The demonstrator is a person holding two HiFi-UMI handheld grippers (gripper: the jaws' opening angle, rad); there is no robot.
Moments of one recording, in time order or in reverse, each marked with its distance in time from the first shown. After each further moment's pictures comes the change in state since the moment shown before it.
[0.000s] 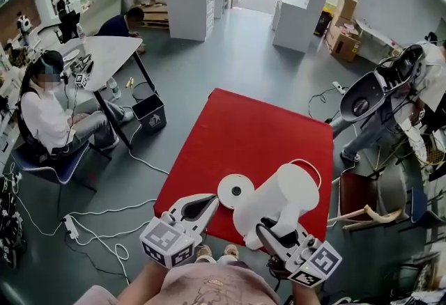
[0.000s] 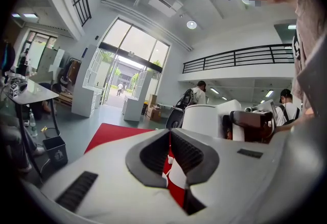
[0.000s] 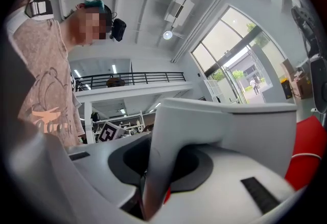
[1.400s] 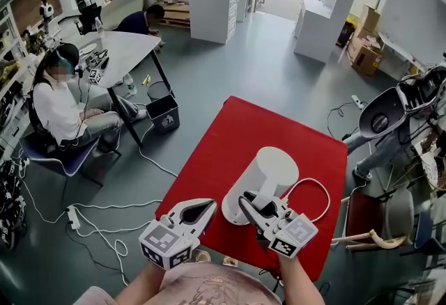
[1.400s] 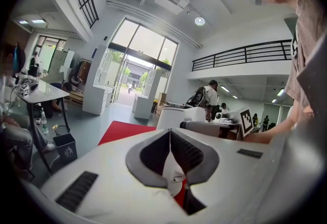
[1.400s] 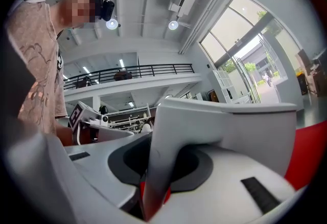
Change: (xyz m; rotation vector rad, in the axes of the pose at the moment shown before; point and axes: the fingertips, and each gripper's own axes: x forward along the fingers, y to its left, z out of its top) left arm 0.019 0.038 -0.009 -0.024 0.027 0.114; right arm 0.111 -0.085 -0.040 -0.020 0.081 0.138
